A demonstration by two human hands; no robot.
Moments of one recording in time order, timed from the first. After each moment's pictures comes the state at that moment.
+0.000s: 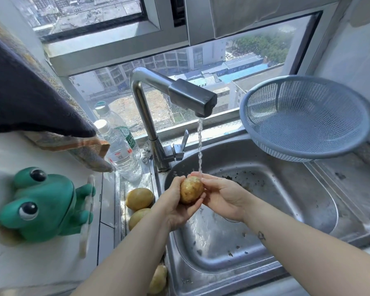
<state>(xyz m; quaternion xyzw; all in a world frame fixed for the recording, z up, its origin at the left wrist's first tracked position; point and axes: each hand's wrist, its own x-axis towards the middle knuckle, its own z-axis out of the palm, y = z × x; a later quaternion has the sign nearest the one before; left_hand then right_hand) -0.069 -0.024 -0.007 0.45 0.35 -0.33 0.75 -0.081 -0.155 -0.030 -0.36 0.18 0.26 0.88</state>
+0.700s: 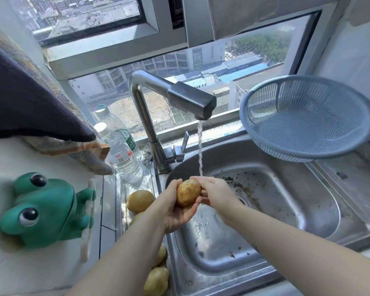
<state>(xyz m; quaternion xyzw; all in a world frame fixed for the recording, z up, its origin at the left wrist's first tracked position) -0.061 -0.013 -0.009 0.45 0.36 -0.40 0.72 -0.081 -0.133 -0.025 -0.60 0.20 0.16 0.76</state>
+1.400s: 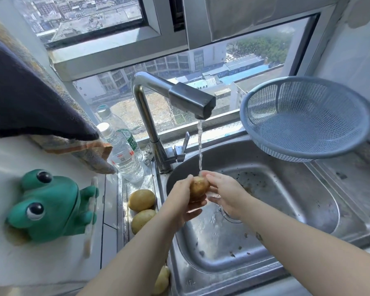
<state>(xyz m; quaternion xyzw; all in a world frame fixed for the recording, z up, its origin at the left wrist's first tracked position) -0.075 -0.031 -0.014 0.65 0.21 -0.31 0.66 -0.074 -0.153 -0.037 -0.58 0.24 0.19 0.76</state>
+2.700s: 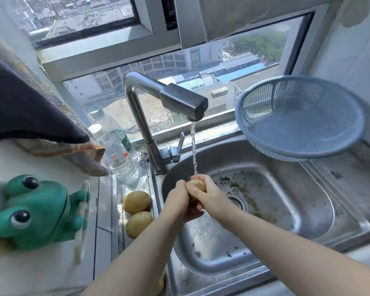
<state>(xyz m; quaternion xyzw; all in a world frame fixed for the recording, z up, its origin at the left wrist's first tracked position) -0.069 -0.044 -0.027 0.64 0.26 -0.29 0.66 -0.091 -0.139 -0.039 -0.68 0.13 0.17 0.70</state>
